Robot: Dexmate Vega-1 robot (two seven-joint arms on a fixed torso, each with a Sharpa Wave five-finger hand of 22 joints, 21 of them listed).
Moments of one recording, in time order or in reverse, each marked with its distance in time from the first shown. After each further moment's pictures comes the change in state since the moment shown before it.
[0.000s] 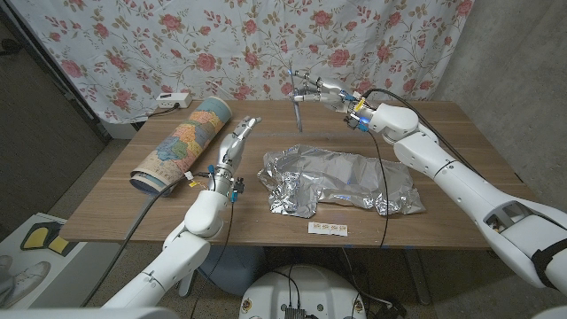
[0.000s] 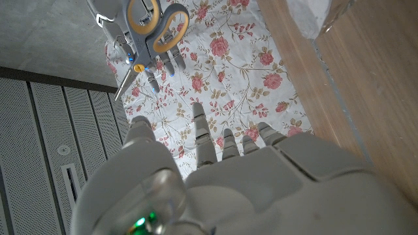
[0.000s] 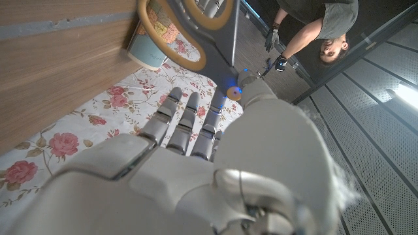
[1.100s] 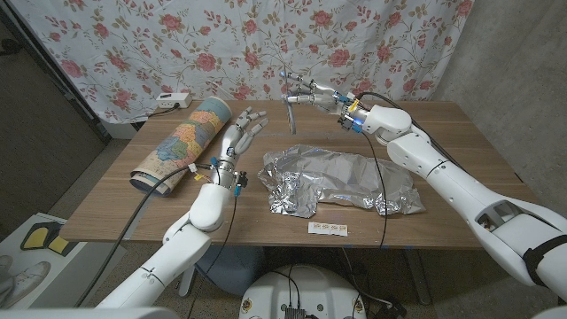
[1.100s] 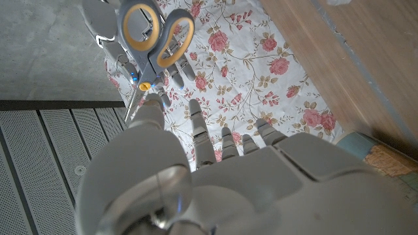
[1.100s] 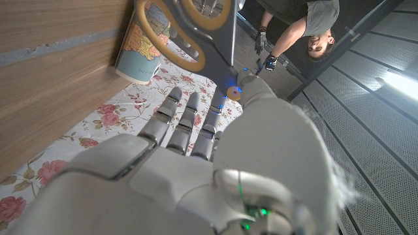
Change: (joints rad) left arm -0.007 0.012 -0.003 -0.098 0.159 0.117 0.104; left_hand 0.244 -0.034 0.123 -0.020 0.004 0.066 -0.023 0.000 0.014 0.018 -0.018 0.012 0.005 0.004 -0.004 0.008 0.000 0.013 -0.005 0.007 0.000; right arm 0.009 0.042 -0.011 0.025 0.064 -0.029 0.054; right_hand 0.005 0.000 -0.007 0.001 0.002 0.000 0.000 0.000 0.000 0.000 0.000 0.004 0.001 0.000 0.000 0.000 0.009 0.000 0.000 0.000 0.000
